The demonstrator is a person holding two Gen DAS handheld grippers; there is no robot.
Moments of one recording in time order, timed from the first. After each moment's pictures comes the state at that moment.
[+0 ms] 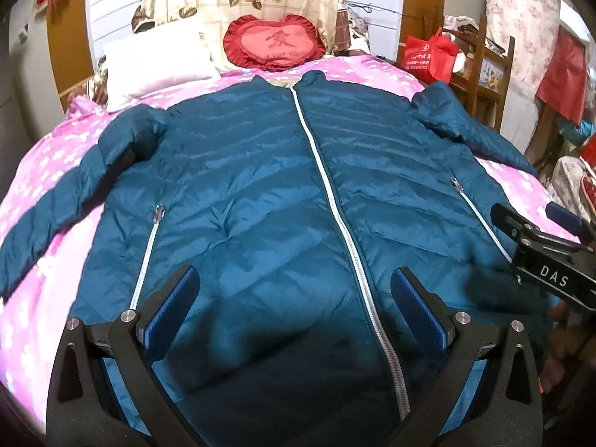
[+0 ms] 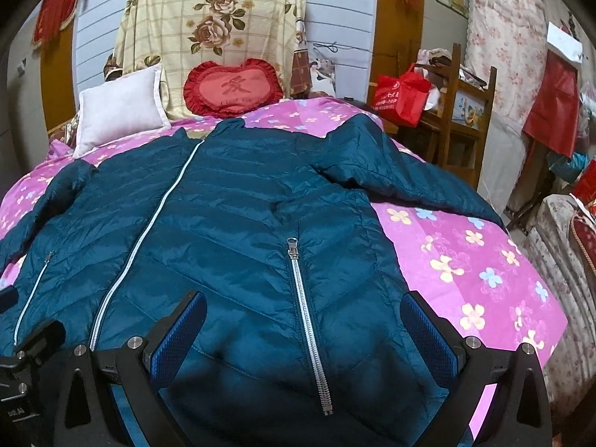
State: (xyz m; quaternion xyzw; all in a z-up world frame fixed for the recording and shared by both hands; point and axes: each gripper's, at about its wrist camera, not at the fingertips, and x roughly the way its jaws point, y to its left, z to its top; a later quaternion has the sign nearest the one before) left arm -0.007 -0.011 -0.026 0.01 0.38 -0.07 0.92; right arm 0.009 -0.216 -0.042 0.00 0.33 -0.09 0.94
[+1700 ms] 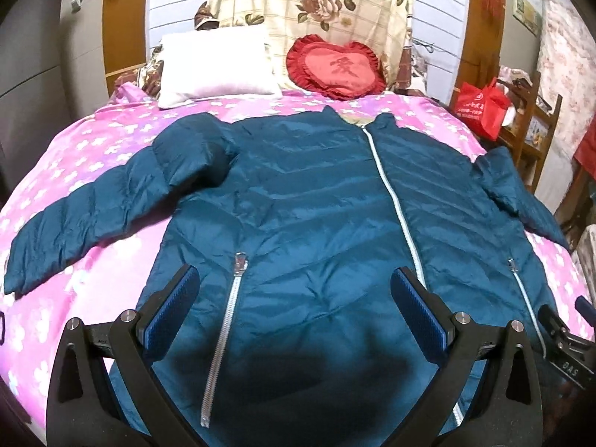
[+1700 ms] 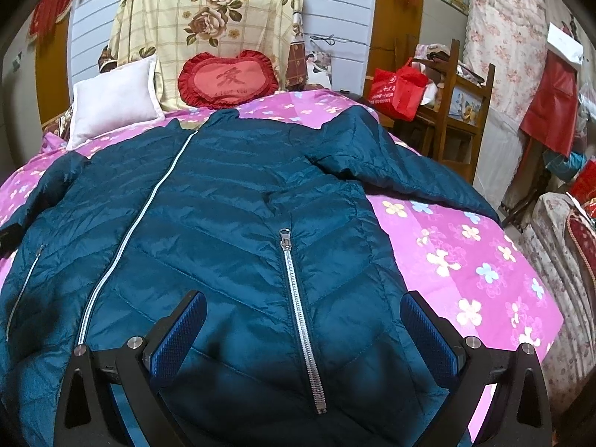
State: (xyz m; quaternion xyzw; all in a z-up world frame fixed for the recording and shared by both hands) left arm 0.038 0.065 -0.008 -0.05 0.35 0.01 0.94; right arm 0.012 -0.219 -0.048 -0.01 0.34 -0.10 0.93
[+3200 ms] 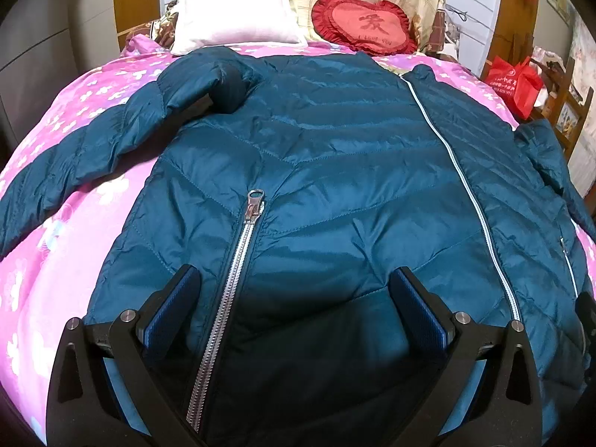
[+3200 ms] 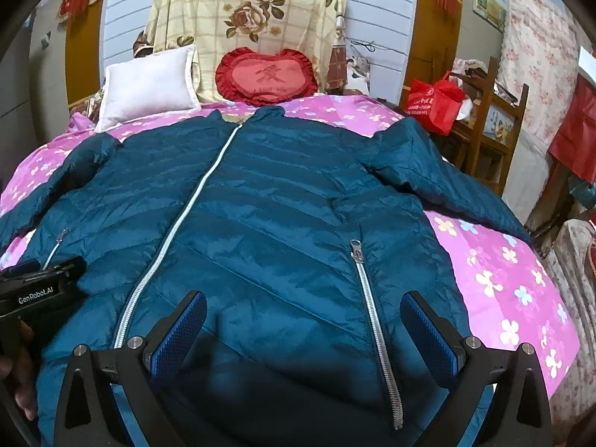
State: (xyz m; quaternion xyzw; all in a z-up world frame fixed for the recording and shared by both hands) left arm 0.062 0.073 -0.071 -0.06 0.42 0.04 0.91; right arm 0.033 -0.171 -0.056 -0.04 0.35 -0.05 0.94
